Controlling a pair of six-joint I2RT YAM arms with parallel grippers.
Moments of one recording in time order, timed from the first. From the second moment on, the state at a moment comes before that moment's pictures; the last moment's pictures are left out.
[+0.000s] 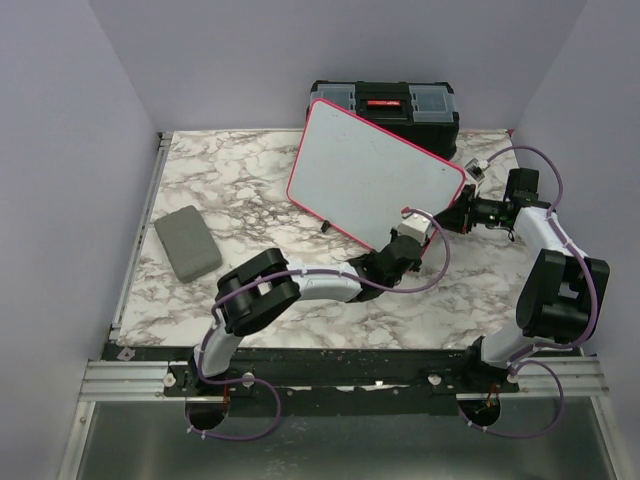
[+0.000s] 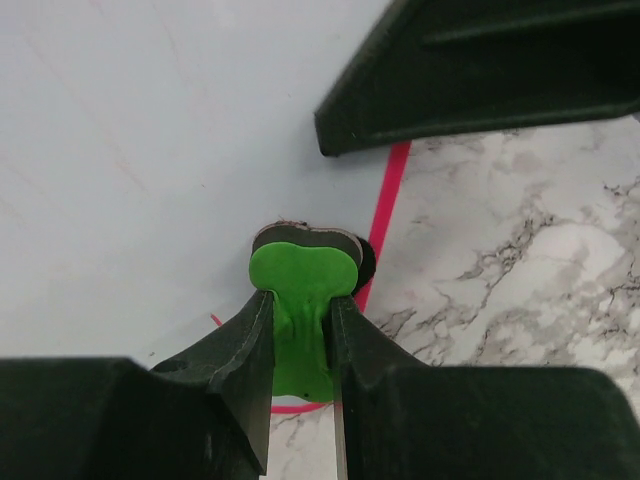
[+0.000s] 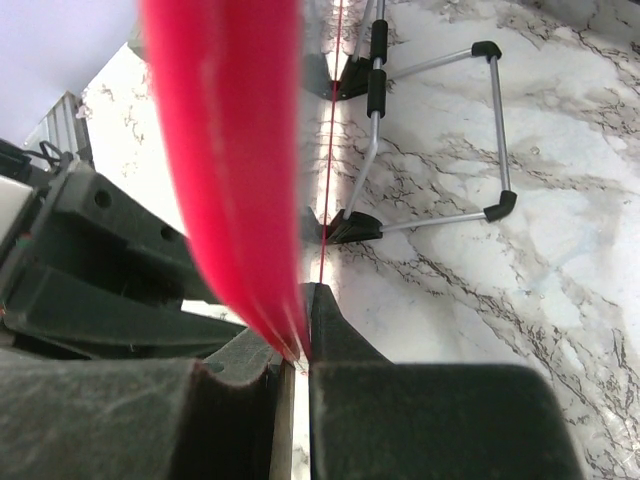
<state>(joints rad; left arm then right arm) -1.14 2.05 1.33 0.43 -0.46 -0.33 -0.23 1.57 1.05 -0.51 -1.28 -0.51</state>
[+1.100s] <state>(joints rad) -1.10 2.04 1.41 0.35 -0.43 -0.20 -0.23 1.57 1.05 -0.49 -1.27 -0.51</state>
